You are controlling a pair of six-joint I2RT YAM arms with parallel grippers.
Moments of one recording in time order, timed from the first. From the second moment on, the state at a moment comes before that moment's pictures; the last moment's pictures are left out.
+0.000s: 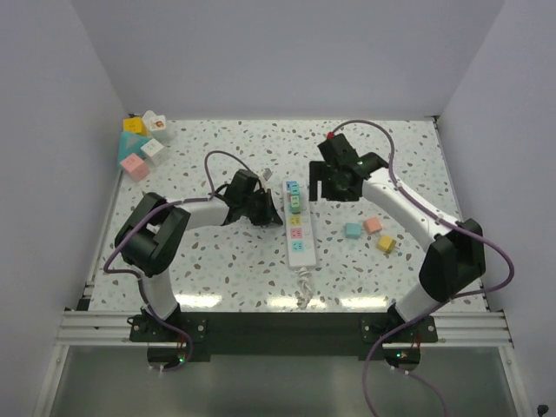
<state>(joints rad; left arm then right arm) -0.54 1.83 0.96 0.06 0.39 -0.64 0.51 1.59 1.37 -0.87 0.21 0.49</state>
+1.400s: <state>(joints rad) -0.52 1.95 1.11 0.17 0.41 -0.68 0.63 1.91 1.43 -0.59 0.09 0.51</state>
